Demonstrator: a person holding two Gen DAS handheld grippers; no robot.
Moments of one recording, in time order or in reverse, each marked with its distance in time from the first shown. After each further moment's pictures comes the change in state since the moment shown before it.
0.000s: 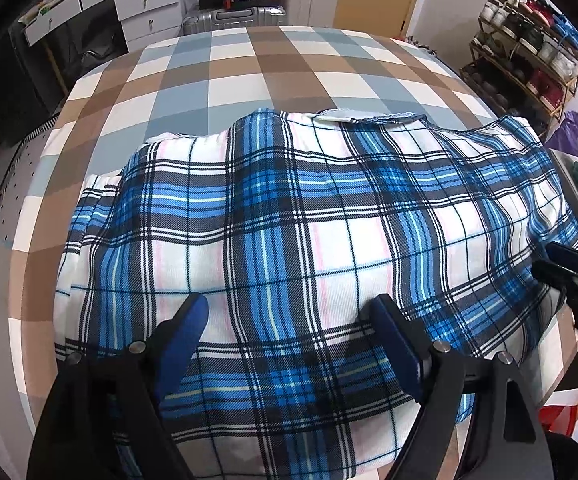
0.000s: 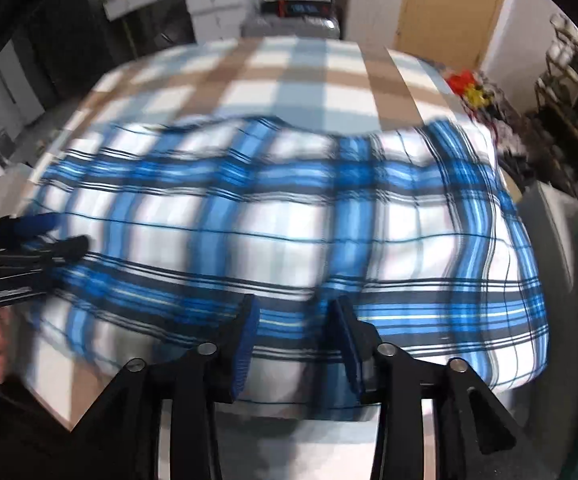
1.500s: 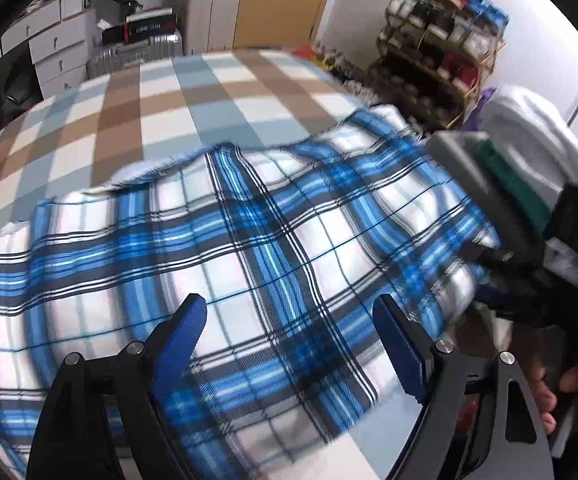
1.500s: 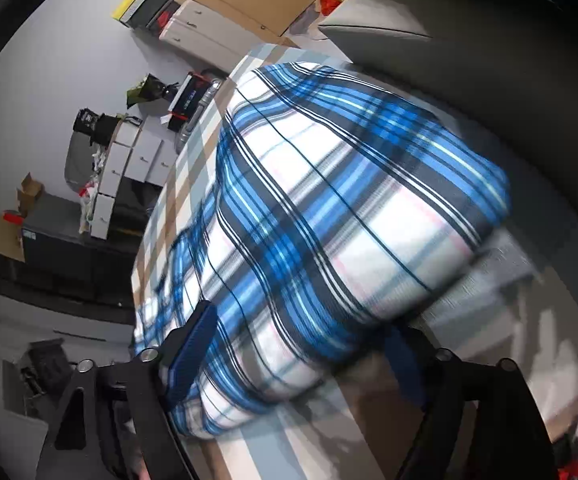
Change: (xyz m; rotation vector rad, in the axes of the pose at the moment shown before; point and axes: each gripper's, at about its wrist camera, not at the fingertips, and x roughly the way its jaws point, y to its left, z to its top) left arm 0.003 -0.131 0.021 0.155 -0.030 -0.226; right arm 0.008 -0.173 -0.090 0.892 -0.098 0.445
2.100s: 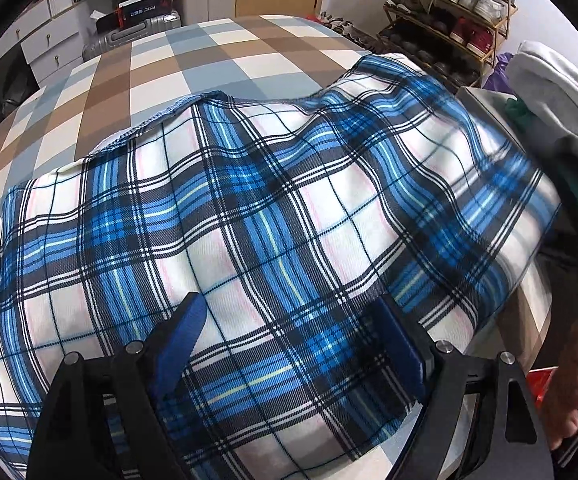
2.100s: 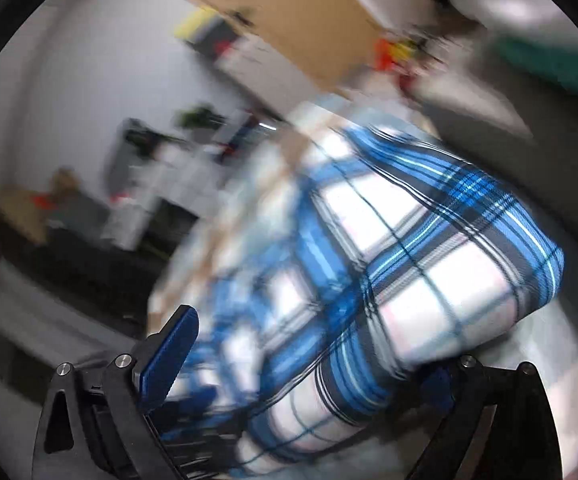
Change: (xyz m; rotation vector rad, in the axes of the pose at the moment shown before) left arm 0.027 0.000 -0.005 0.053 0.074 0.069; right arm 0.004 0.028 -0.003 -0.134 -0.168 0.050
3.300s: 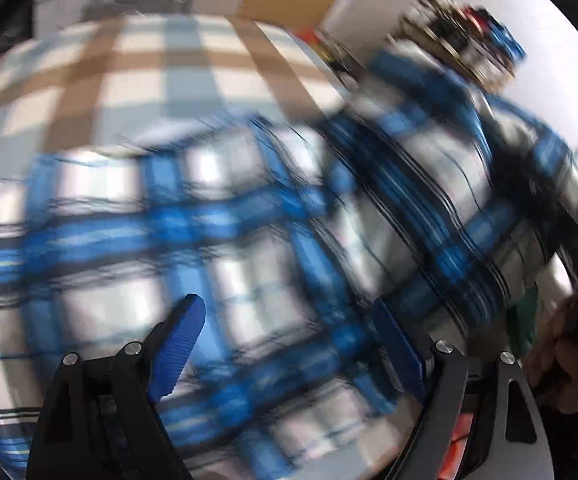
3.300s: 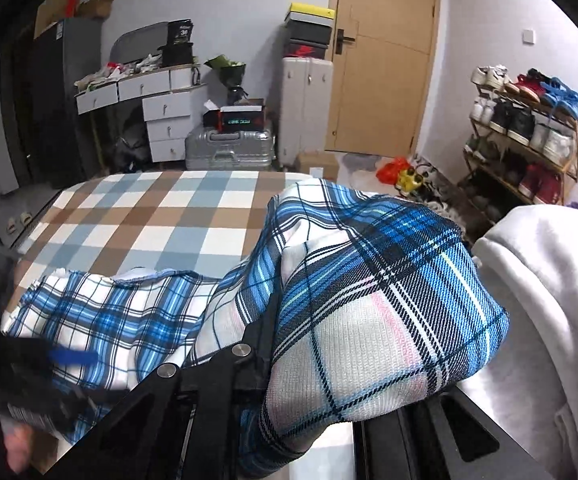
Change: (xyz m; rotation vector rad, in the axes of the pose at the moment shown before) left arm -0.021 0.010 0.025 -0.229 -0.045 -0.199; right arm -0.041 0.087 0.029 -0.797 -0.118 -0.400
